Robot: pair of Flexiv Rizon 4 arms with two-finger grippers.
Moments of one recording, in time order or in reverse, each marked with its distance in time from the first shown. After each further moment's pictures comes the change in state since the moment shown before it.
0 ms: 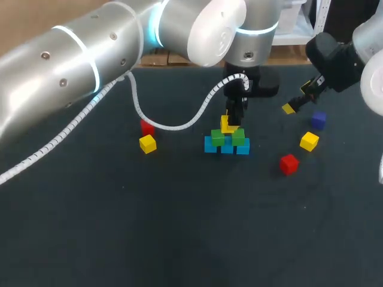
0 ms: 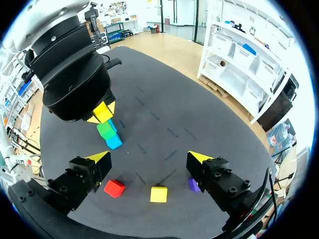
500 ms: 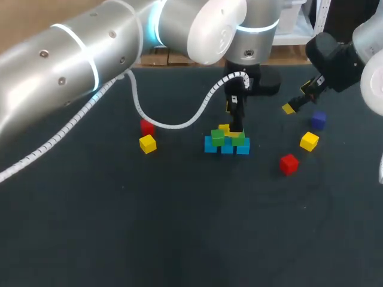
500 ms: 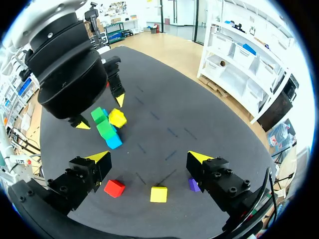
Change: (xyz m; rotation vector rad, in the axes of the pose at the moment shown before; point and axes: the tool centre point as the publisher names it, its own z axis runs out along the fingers) left arm -0.001 -0.001 -0.006 -0.002 -0.005 0.010; right arm 0.000 0.000 0.000 0.000 0.000 0.000
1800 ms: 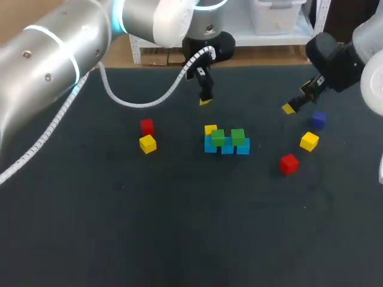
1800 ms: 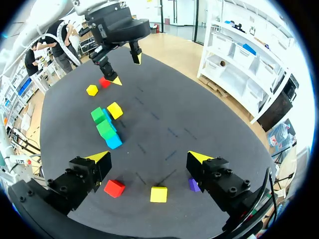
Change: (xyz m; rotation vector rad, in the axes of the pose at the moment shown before) left arm 0.083 0.110 0.005 -0.111 -0.026 -0.379; right arm 0.000 0.000 0.000 0.000 0.000 0.000
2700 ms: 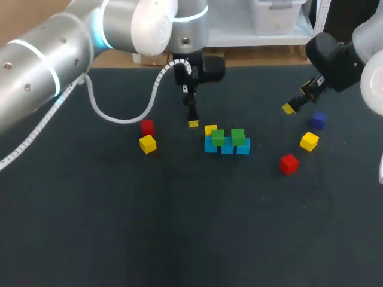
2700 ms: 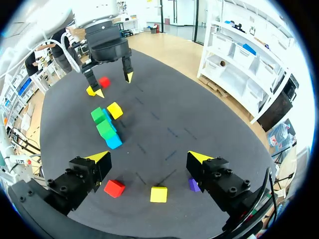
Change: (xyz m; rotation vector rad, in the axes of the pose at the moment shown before) left arm 0.027 -0.045 0.027 0.212 -0.071 0.310; right arm 0.000 0.000 0.000 0.000 0.000 0.000
